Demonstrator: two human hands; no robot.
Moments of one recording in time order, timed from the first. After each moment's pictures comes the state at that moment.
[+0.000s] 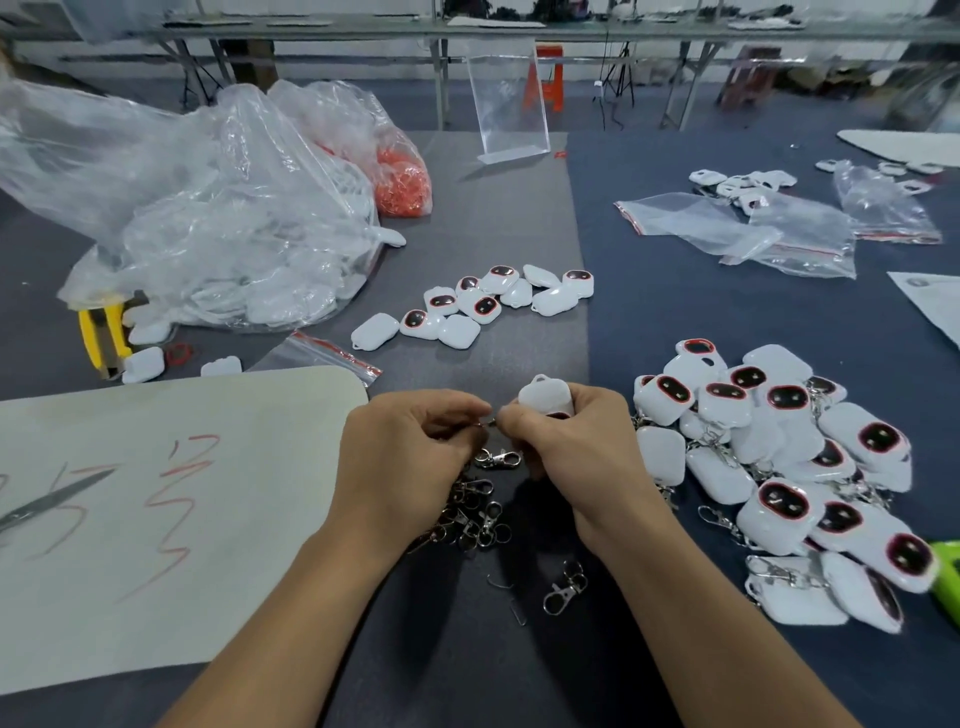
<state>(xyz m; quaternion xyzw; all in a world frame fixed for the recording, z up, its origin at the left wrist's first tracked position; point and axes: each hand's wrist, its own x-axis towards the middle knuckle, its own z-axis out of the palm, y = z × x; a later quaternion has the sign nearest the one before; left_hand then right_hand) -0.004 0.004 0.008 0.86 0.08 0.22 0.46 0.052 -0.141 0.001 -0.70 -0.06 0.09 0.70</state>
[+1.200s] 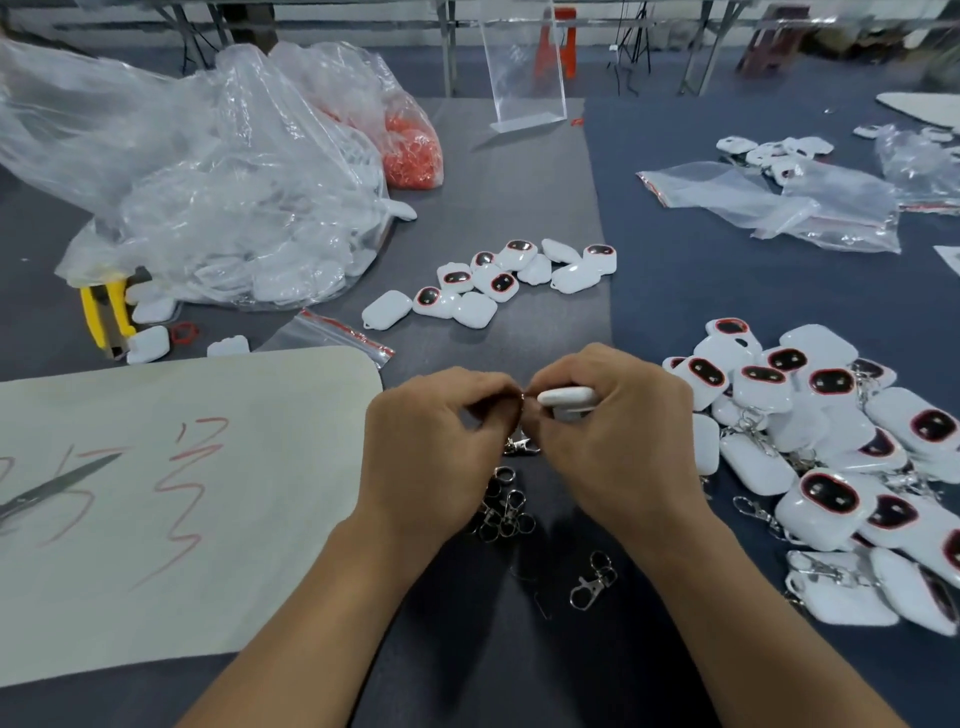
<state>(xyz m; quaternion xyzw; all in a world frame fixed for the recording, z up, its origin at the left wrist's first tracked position) -0.006 -0.005 0.011 0.88 0.01 0.30 0.37 0.043 -0.150 0.018 -0.85 -0.23 -0.17 0.44</state>
